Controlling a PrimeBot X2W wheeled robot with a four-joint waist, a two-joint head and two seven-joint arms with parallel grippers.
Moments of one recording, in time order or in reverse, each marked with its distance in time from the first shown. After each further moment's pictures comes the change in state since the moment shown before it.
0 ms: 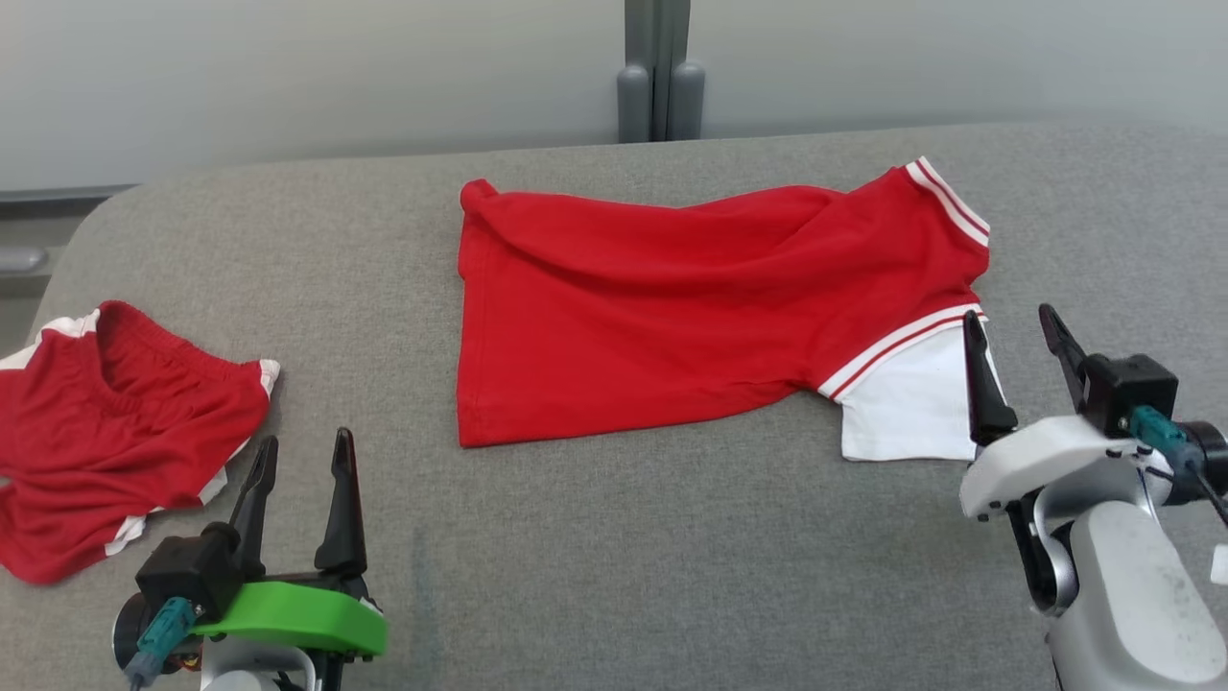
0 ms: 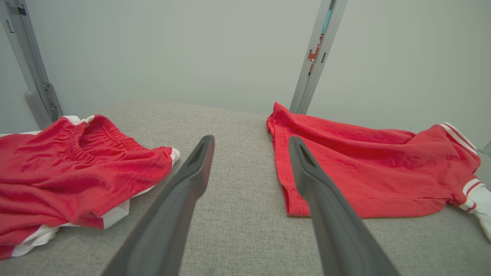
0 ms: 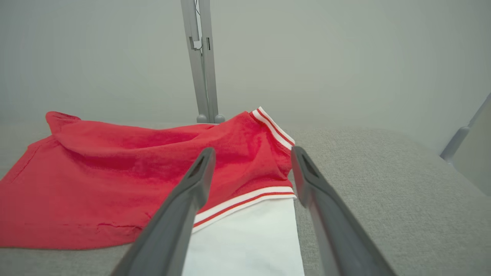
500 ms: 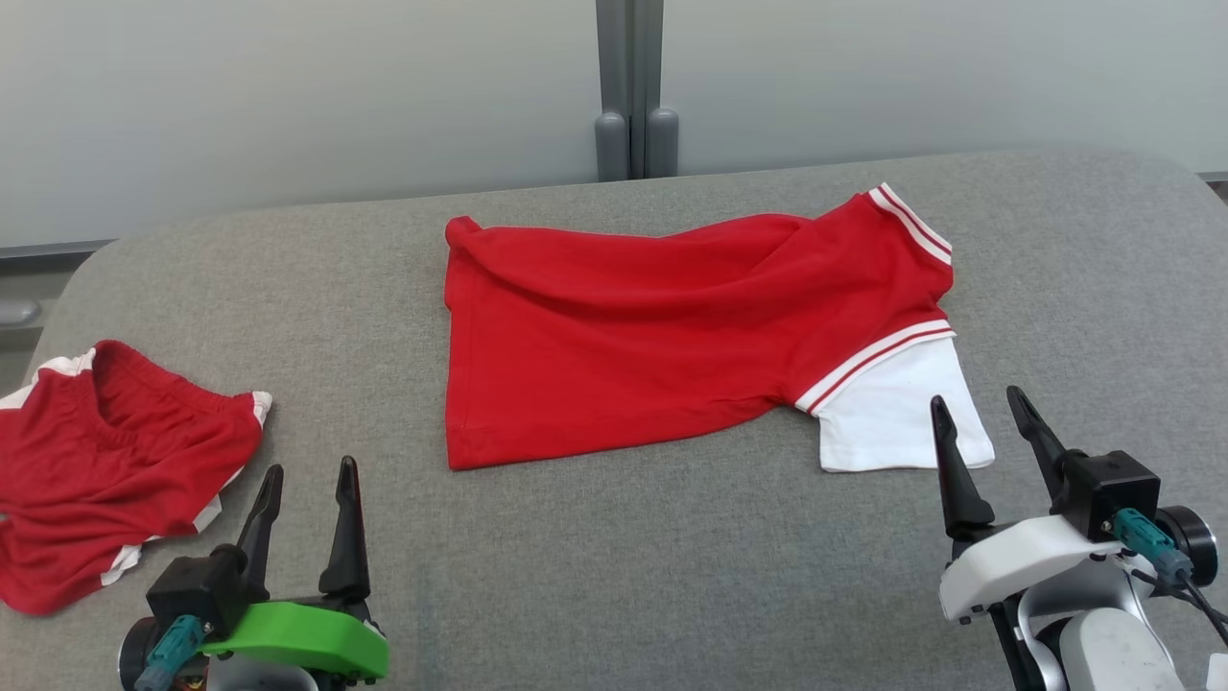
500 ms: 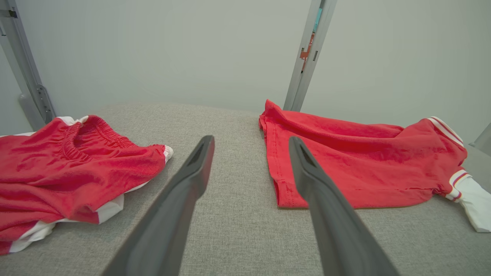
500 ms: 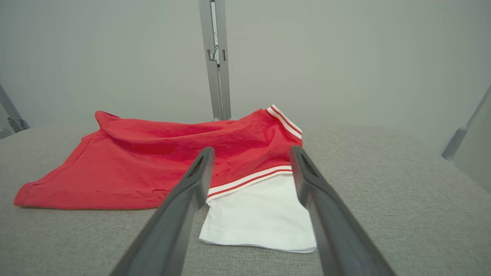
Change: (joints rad) left arm 0.030 -0.001 0.004 0.032 0.009 0.000 0.000; right arm 0.276 0.054 0.042 -0.324 -0.009 0.000 0.068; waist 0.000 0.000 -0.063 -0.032
